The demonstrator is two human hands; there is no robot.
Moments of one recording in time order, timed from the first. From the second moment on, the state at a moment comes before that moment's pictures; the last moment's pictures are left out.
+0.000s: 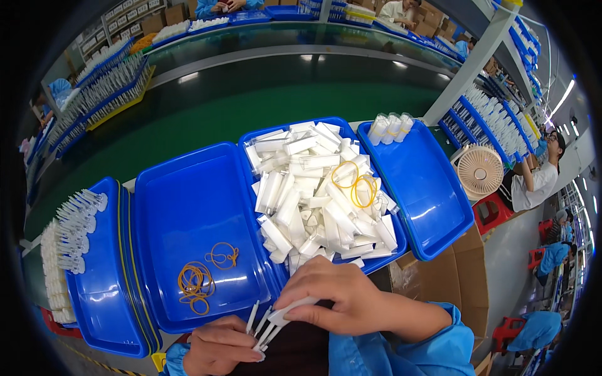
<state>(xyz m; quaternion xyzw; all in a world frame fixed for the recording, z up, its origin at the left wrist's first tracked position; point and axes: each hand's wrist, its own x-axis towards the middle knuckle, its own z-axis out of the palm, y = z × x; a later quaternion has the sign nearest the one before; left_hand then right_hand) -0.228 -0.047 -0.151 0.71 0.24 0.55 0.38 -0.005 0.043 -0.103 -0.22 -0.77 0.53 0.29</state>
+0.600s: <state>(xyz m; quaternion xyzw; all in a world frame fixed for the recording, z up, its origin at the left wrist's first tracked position) -0.232 -0.050 -0.171 0.68 0.23 0.55 0.42 -0.017 0.045 -0.096 -0.22 -0.82 0.48 0.22</state>
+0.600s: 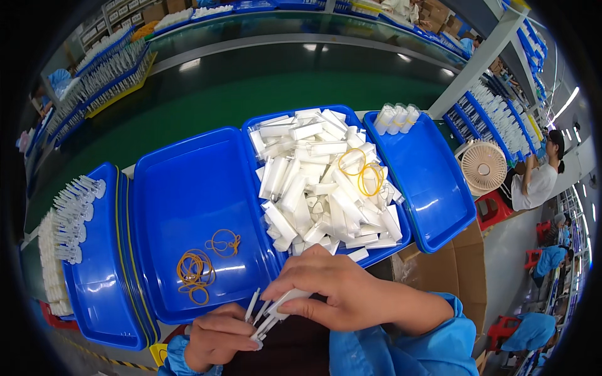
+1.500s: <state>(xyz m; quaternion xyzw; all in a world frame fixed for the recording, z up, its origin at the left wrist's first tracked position) -0.225 -0.053 -0.180 0.52 0.35 0.58 0.52 -0.038 0.021 -0.121 -0.26 -0.80 0.50 0.19</state>
